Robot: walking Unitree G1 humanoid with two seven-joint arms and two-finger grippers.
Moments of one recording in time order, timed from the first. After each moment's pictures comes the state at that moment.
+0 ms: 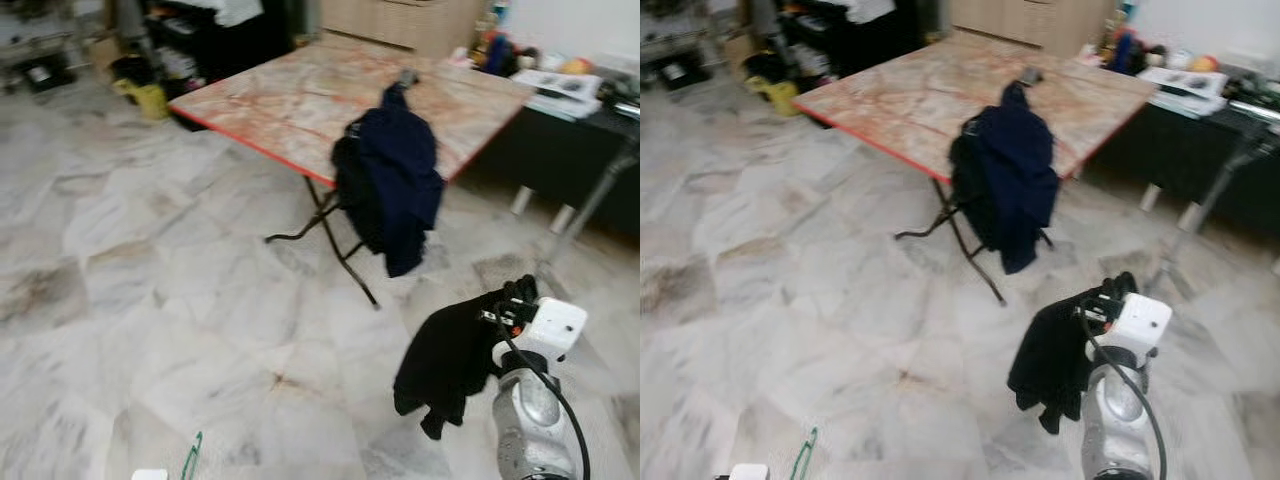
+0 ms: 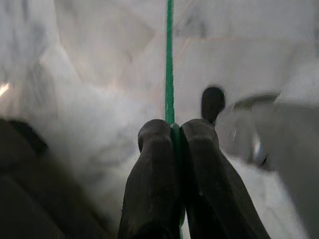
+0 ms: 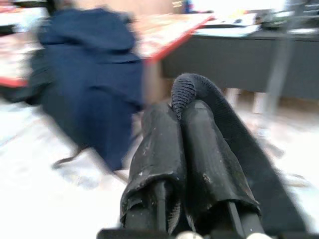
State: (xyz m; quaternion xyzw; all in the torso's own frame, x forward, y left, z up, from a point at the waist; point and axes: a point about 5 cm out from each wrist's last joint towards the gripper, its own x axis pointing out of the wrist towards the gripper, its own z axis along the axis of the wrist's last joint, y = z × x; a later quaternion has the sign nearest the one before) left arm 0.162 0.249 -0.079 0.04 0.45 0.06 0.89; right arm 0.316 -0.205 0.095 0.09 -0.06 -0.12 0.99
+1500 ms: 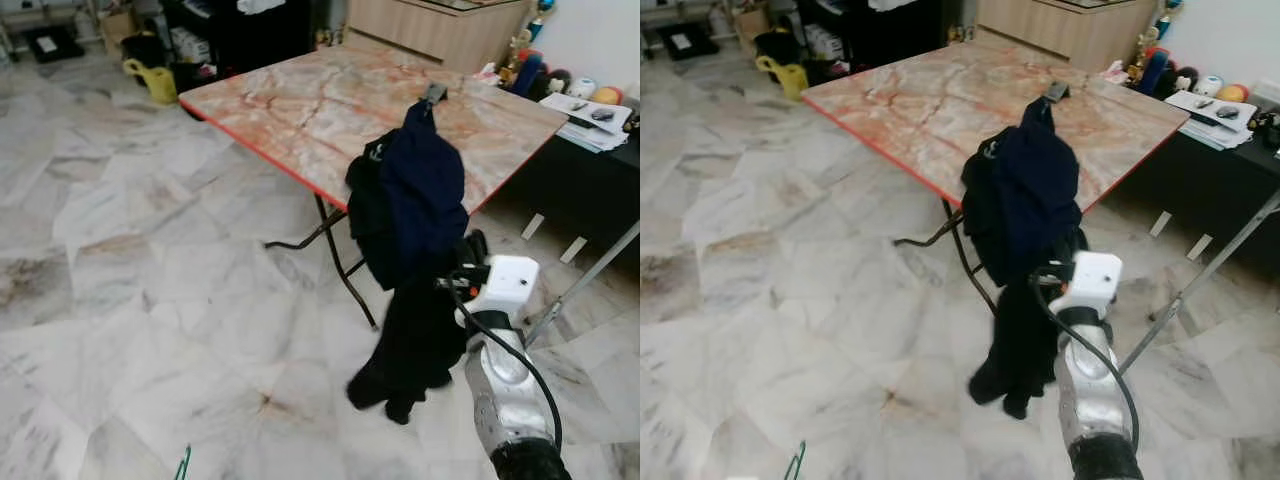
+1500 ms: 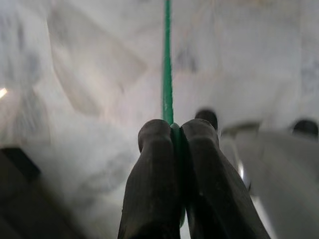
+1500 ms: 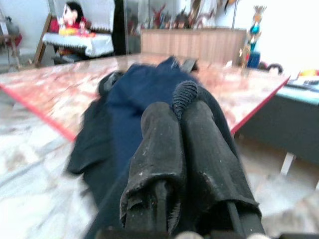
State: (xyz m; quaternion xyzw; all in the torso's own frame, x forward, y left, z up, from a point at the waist) left arm 0.163 0.250 -0.077 0.04 0.44 0.07 0.90; right arm 0.346 -0.182 0.149 0.02 -0.13 -0.01 0.99
